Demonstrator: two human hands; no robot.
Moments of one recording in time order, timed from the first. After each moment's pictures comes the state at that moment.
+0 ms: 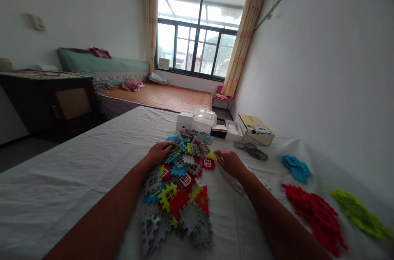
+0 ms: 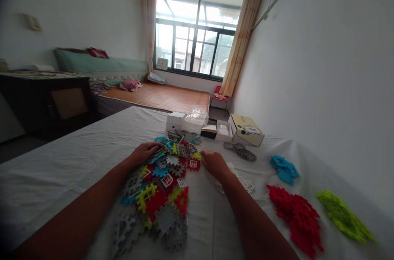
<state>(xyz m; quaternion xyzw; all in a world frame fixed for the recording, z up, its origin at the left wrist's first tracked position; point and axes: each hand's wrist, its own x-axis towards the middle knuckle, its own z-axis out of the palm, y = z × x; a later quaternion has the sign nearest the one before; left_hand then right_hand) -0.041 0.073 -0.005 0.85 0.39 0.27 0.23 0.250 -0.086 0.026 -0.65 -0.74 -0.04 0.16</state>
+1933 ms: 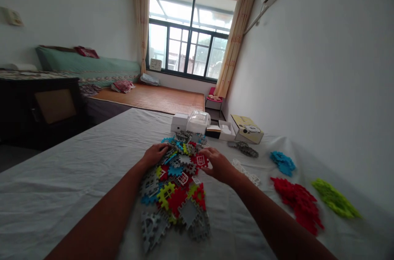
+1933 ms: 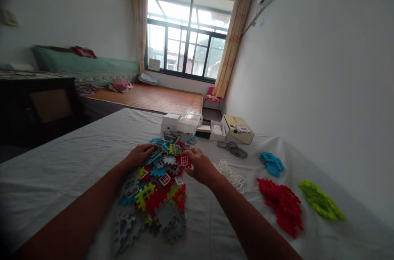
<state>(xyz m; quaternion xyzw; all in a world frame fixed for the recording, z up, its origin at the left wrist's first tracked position) -0.042 0.075 -0.006 0.85 0.38 0.26 0.23 0.203 -0.113 0.051 -0.60 -0.78 -0.04 0.17</state>
